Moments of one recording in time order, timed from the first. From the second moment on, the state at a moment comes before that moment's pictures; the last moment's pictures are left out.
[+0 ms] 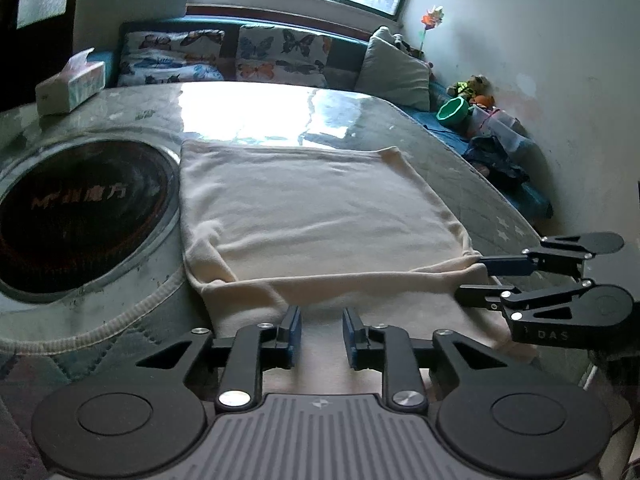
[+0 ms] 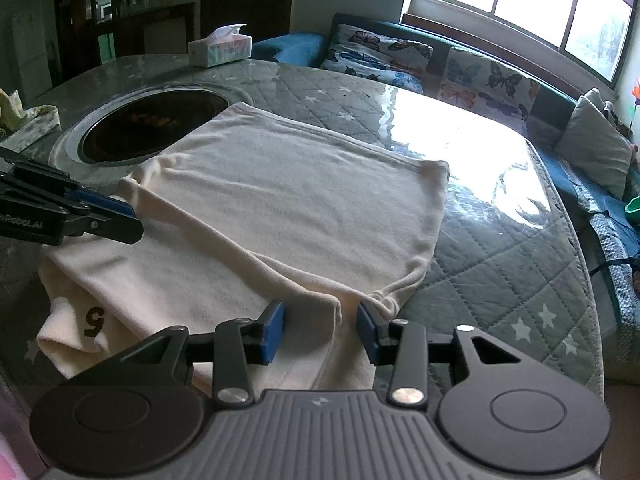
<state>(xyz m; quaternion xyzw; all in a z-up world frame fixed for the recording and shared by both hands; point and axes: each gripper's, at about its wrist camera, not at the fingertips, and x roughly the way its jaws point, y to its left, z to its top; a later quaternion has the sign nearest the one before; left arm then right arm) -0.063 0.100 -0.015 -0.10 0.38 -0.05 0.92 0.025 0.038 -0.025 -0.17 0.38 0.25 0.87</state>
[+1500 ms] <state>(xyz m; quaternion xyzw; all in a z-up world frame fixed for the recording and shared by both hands) -0.060 0.074 -0.017 -0.04 0.40 -0.05 0.91 -0.011 0.030 -0.025 -0.15 0.36 0.28 0.88</state>
